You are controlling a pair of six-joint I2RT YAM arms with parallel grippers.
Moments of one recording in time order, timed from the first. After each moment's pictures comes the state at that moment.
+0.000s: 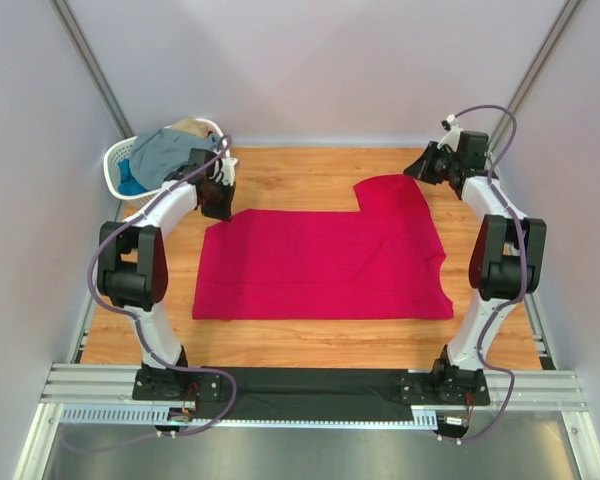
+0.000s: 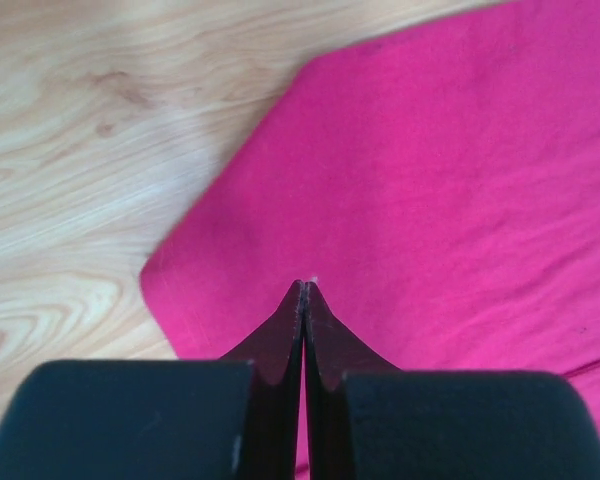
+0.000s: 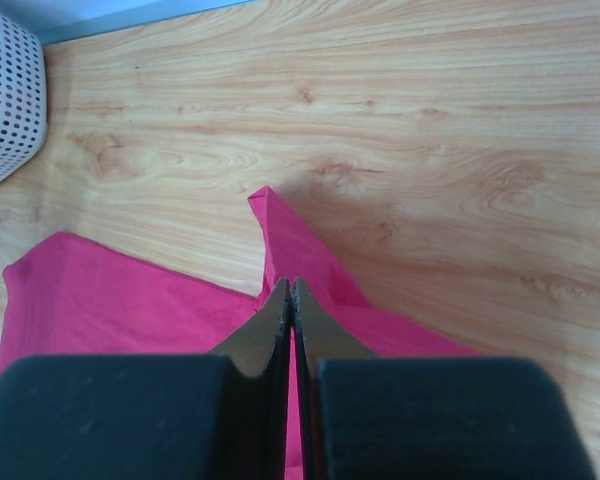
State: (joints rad) left arm -0.15 1.87 1.41 -0.59 0.21 0.08; right arm -0.12 1.97 1.51 -0.11 -0.58 0.29
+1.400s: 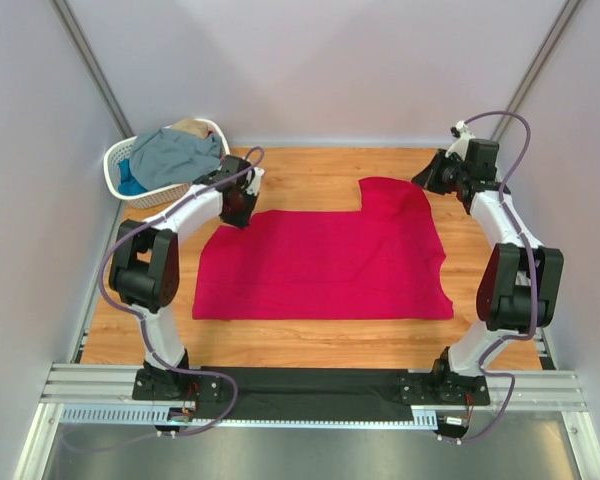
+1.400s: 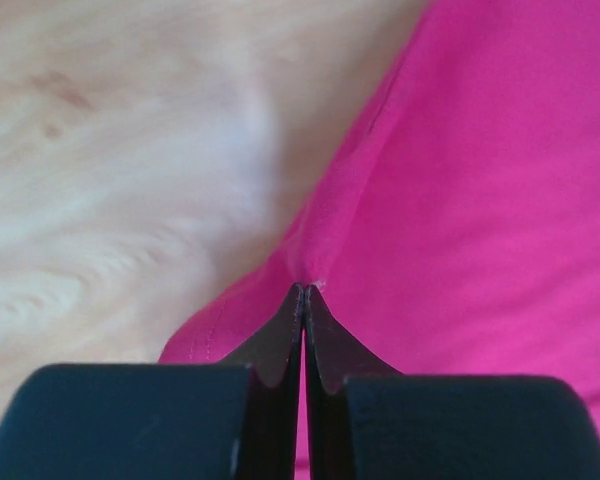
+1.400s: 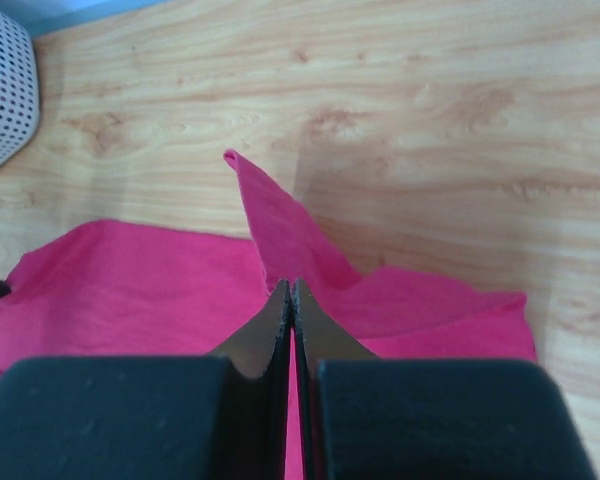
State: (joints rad) left arm -0.29 1.91 1.44 -0.62 0.00 0.06; right arm -0.12 1.72 1.32 -0.16 -0.51 0.27
